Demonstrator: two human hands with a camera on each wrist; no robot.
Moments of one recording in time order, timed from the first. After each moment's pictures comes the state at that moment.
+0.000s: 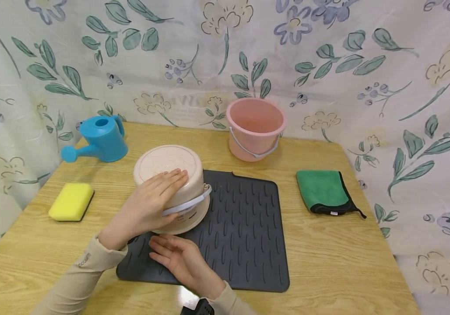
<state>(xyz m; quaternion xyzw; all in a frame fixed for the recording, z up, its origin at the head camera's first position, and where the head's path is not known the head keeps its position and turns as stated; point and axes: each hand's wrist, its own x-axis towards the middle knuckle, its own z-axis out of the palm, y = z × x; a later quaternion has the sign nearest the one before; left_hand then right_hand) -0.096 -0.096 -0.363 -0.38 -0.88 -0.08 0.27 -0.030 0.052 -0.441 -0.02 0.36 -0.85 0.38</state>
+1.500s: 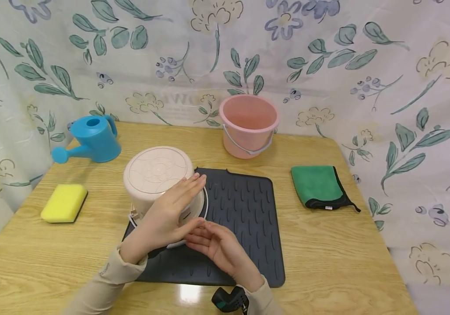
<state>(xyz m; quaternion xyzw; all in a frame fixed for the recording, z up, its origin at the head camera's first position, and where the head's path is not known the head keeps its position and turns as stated) -0.078 -0.041 -0.362 -0.41 -0.84 -0.26 0.23 -0.042 0.143 -0.423 -0.10 0.37 -0.86 0.34</state>
